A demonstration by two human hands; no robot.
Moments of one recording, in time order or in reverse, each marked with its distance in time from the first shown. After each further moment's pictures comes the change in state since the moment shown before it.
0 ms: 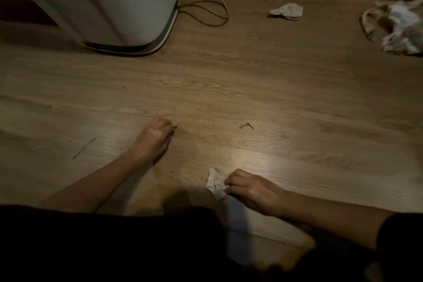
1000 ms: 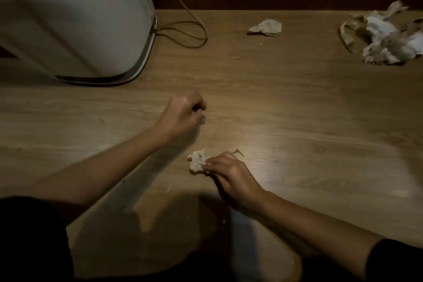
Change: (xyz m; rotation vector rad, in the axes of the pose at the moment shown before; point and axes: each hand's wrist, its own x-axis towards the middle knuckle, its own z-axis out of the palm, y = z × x) left_hand 0.166 0.052 -0.032 -0.285 0.042 0.048; right_hand 0.071 0.031 -0.041 0.140 0.381 0.396
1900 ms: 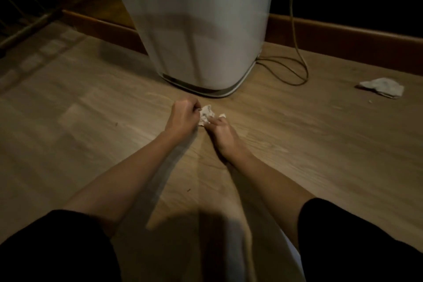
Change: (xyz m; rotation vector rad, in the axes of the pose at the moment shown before) left_hand -0.078 -0.159 -0.083 0.203 0.394 -0.653; right_hand 0.251 -0.021 0.123 -0.255 -0.170 -0.193
